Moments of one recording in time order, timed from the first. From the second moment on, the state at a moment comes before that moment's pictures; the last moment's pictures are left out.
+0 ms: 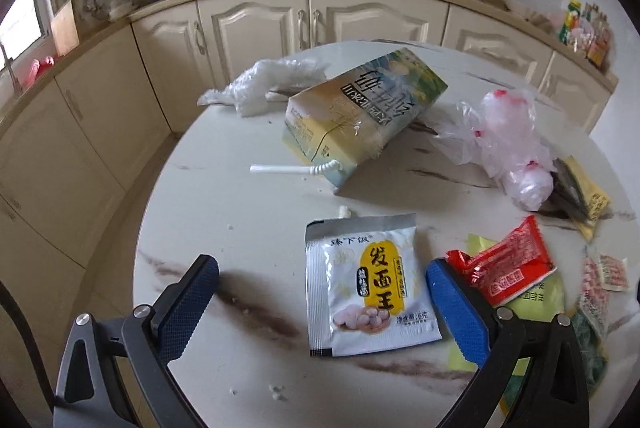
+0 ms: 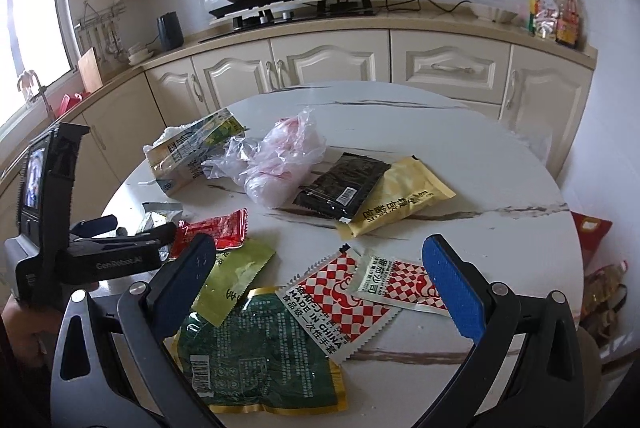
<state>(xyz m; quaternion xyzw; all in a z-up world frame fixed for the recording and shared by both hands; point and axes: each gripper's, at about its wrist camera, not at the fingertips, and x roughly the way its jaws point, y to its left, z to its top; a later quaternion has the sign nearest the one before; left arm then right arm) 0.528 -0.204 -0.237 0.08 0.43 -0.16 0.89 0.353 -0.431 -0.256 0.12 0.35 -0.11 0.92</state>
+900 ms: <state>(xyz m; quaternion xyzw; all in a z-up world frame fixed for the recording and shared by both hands) 0.494 -0.145 -0.211 0.04 0.38 -0.24 0.89 0.444 -0.416 -0.263 0.08 0.39 -0.11 0.91</state>
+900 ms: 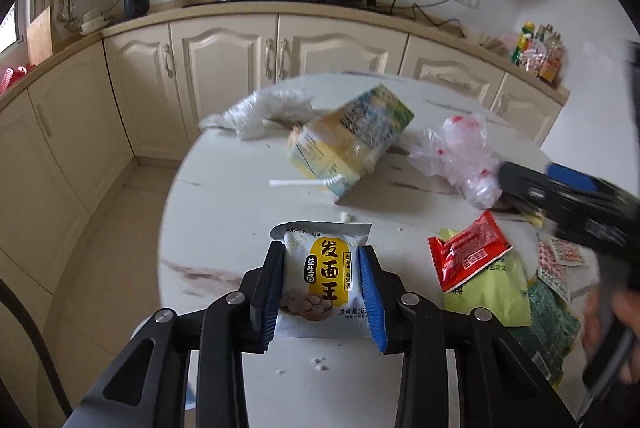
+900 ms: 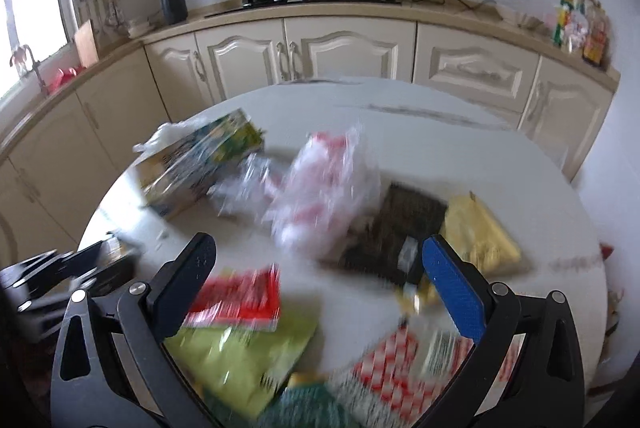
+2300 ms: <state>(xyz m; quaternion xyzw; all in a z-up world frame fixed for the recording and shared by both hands) 0.440 0.104 -0.205 -0.05 0.37 -0.09 0.92 0.456 -0.201 -0.210 -0.01 0.32 0.13 0.94</state>
